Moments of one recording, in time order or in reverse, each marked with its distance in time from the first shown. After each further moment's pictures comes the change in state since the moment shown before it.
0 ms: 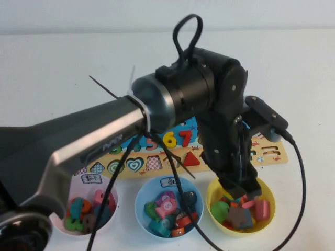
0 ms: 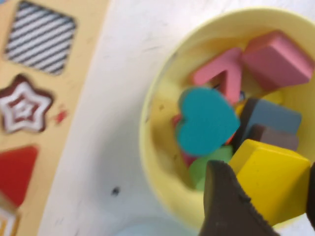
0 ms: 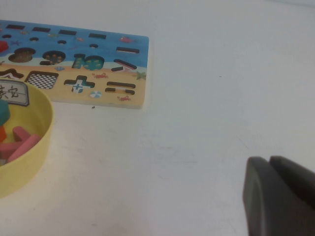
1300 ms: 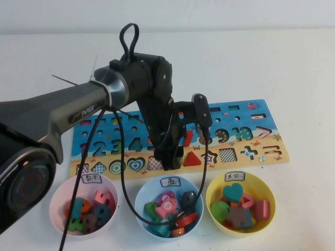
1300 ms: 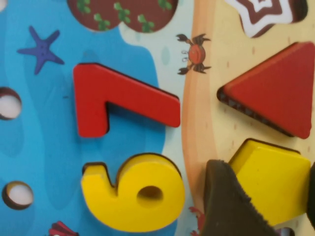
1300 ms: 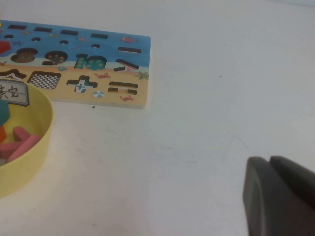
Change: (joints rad) right arm 0.000 0.000 0.000 0.000 0.000 0.000; left arm 0.290 0.147 0.026 0.009 -0.117 0.677
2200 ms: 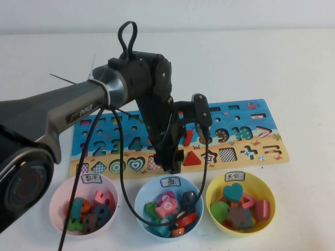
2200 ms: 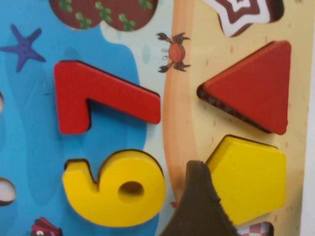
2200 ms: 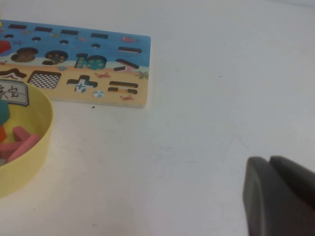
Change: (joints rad) right arm 0.000 0.000 0.000 0.000 0.000 0.000; left arm 0.000 -0.010 0.000 -0.013 0.023 0.000
